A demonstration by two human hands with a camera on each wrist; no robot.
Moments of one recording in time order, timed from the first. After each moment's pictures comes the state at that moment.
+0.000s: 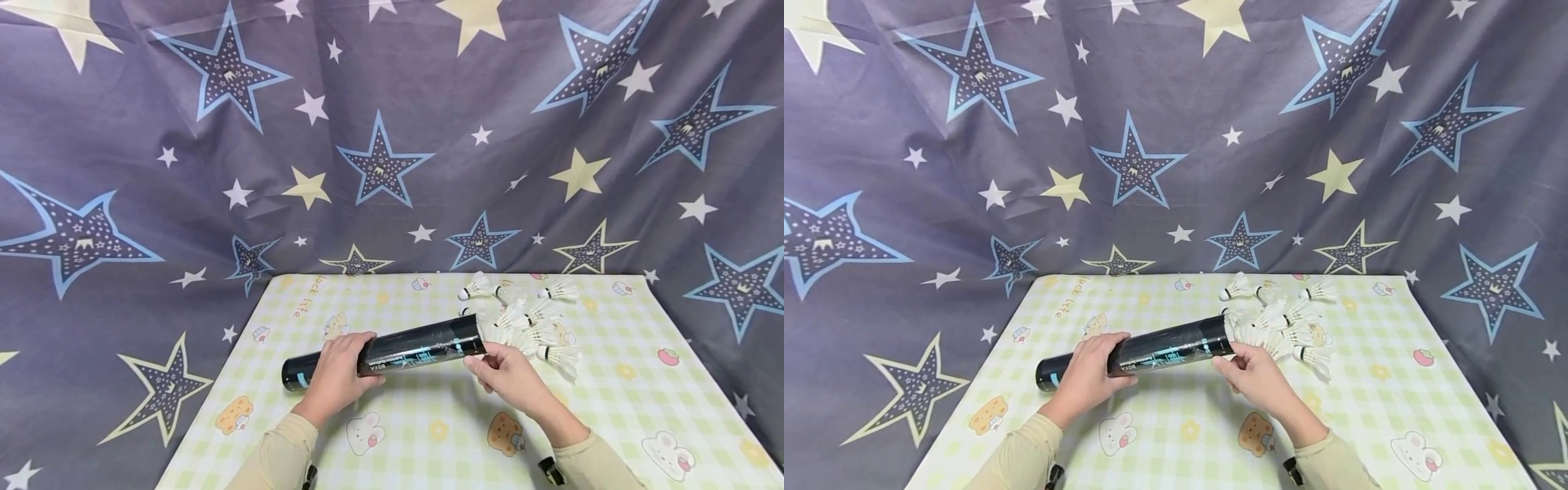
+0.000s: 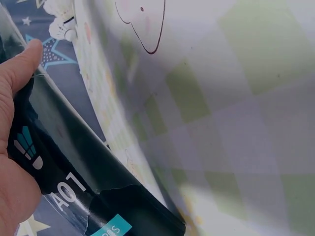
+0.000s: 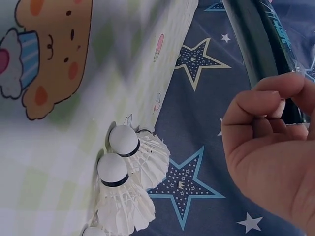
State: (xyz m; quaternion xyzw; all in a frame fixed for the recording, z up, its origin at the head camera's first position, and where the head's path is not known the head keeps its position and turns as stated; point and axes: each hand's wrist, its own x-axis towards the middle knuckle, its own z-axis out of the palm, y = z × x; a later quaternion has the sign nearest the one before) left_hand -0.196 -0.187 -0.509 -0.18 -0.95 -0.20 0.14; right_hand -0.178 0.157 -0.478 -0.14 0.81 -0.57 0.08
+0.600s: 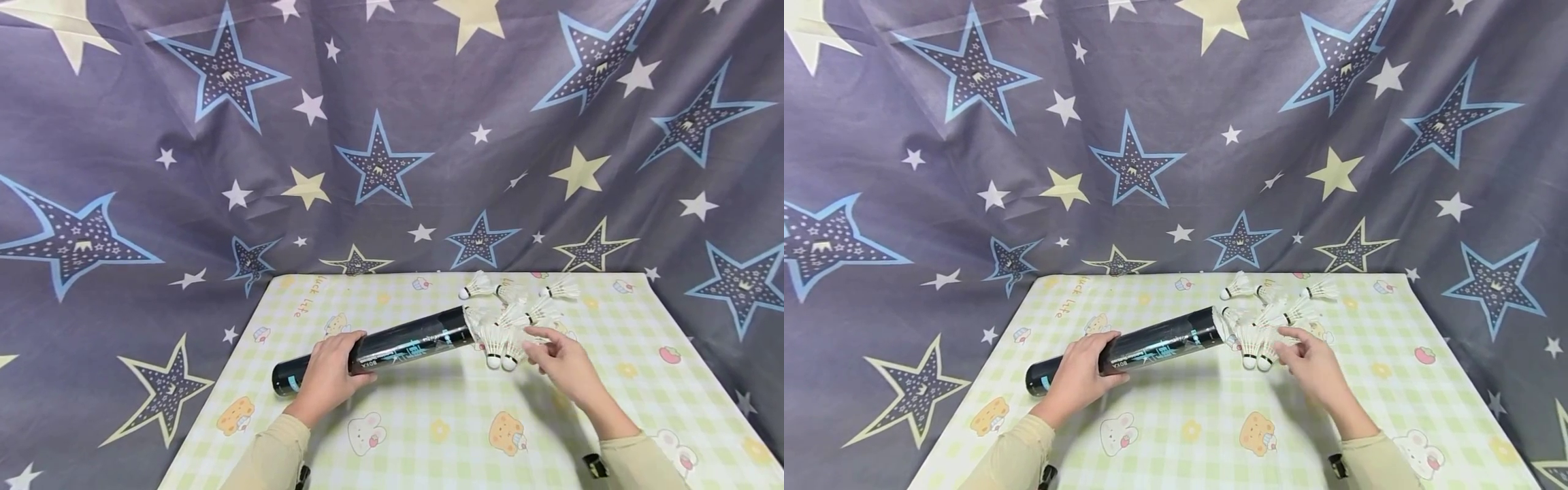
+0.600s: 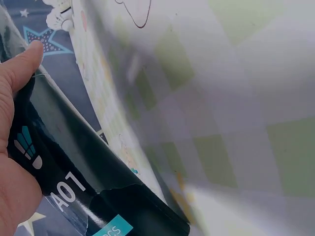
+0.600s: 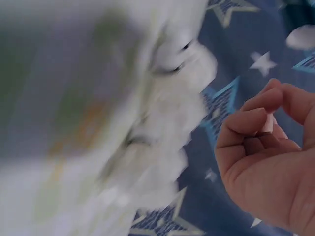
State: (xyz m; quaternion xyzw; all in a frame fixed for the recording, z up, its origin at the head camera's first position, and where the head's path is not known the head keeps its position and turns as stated) left_hand -0.198 -0.201 -0.509 -0.15 -0.96 -0.20 0.14; right_hand -0.191 0.235 -0.490 -0.01 0.87 -0.49 -0.01
